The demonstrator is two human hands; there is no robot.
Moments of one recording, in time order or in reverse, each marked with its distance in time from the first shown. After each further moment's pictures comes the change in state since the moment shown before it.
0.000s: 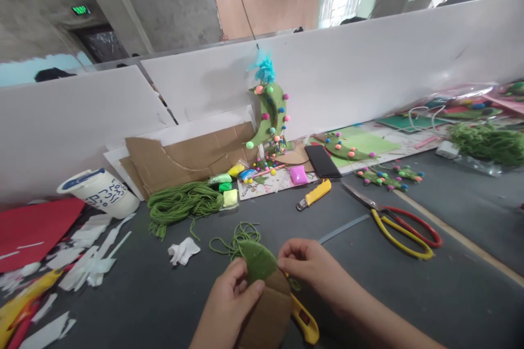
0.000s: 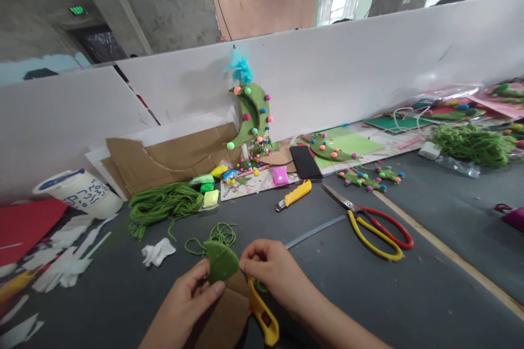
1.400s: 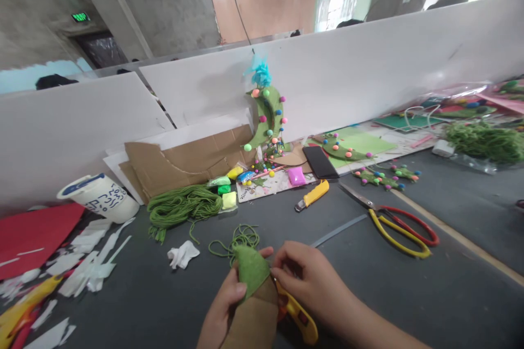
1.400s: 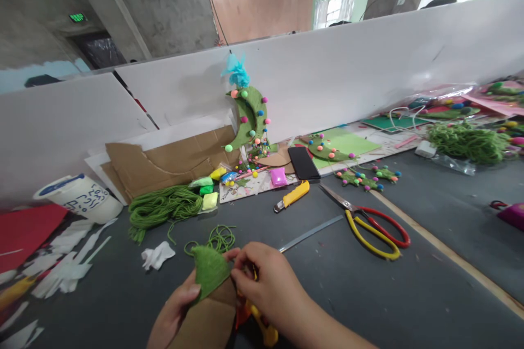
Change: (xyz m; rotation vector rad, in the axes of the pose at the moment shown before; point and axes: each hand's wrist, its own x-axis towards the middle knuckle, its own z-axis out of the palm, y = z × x) left_hand 0.000 -0.013 0.001 -0.729 -0.253 -0.169; right_hand -0.012 -0.006 0.010 -0.488 0.118 -0.363
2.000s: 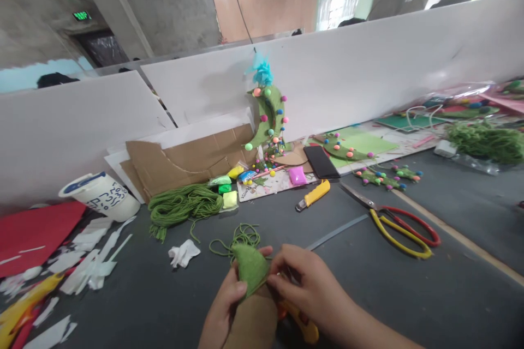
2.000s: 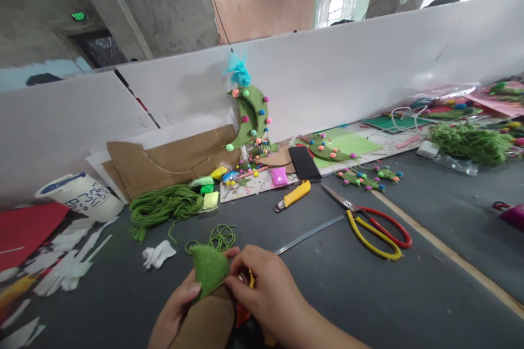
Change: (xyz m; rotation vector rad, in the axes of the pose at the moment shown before) left_hand 0.000 -0.004 0.005 -0.018 0.074 0.062; right_hand -0.005 0.001 0.005 -0.004 -0.003 -0.109
